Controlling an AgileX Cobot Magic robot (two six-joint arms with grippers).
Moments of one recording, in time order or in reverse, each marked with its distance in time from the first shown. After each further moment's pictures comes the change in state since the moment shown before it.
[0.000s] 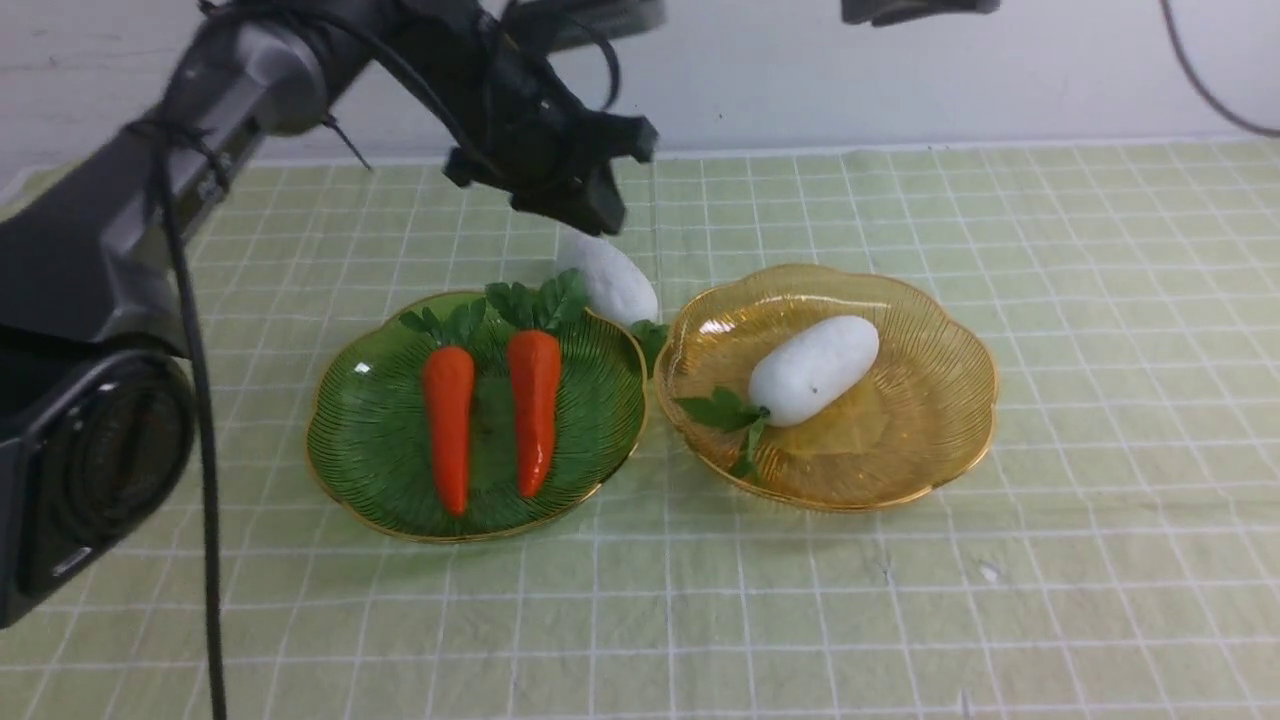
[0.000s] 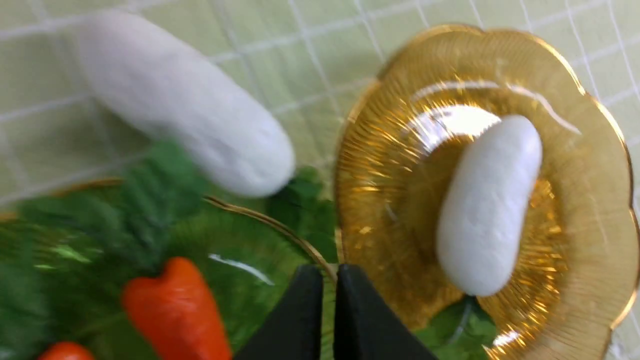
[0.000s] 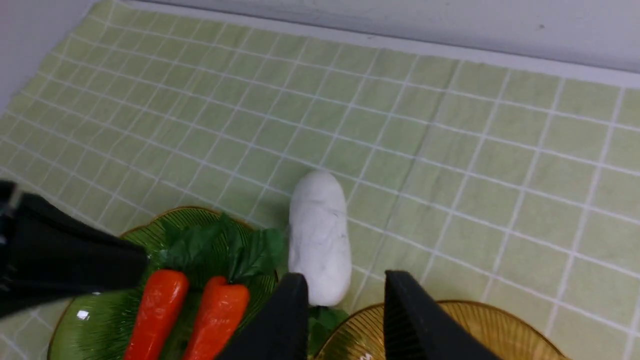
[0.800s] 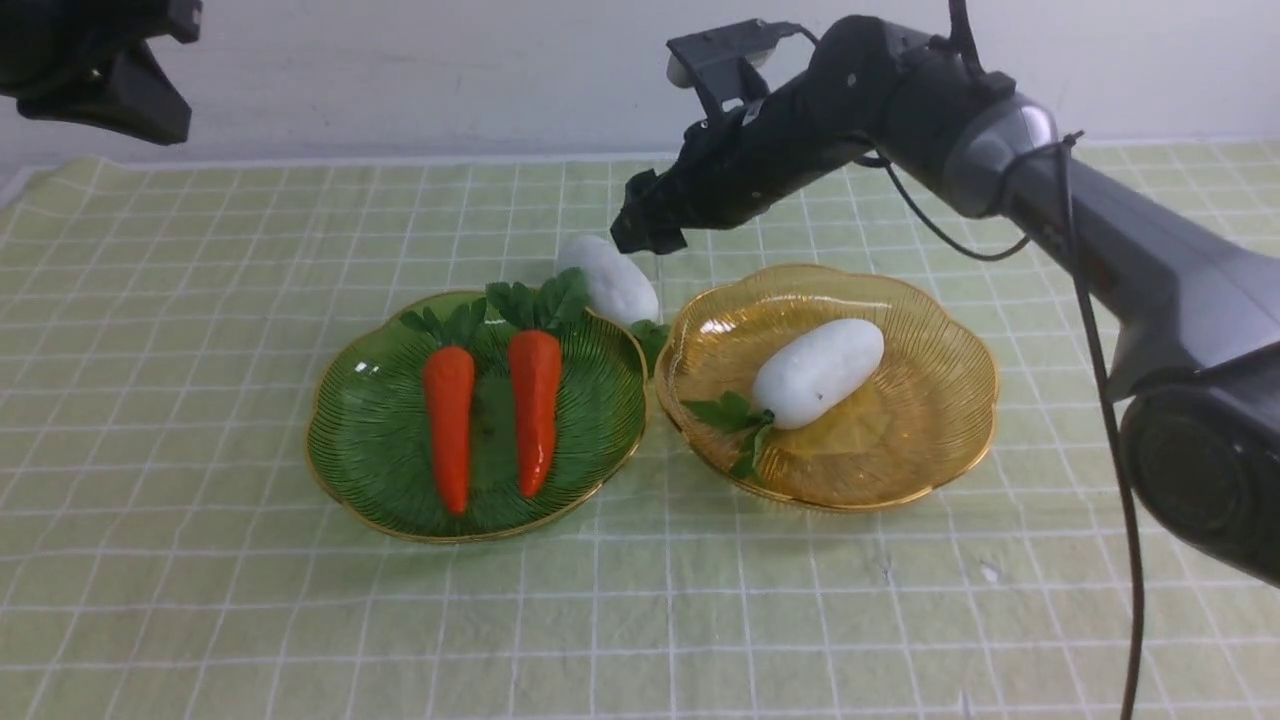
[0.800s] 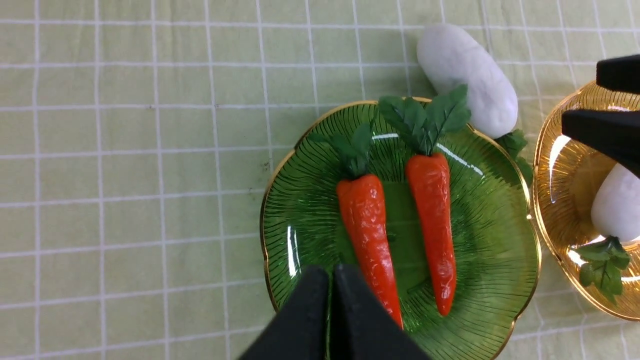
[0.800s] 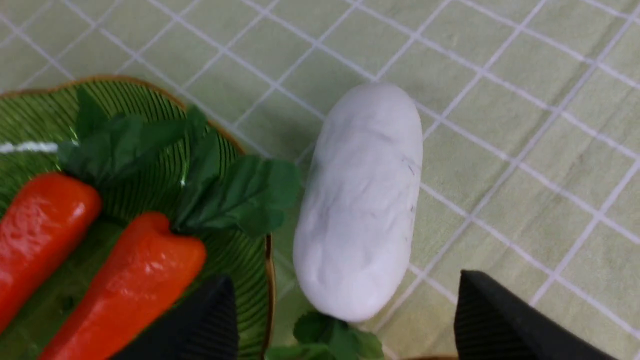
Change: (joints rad) right arm 0.213 0.248 0.001 -0.202 -0.155 -0.155; left arm 0.339 -0.541 0.464 0.077 0.022 0.088
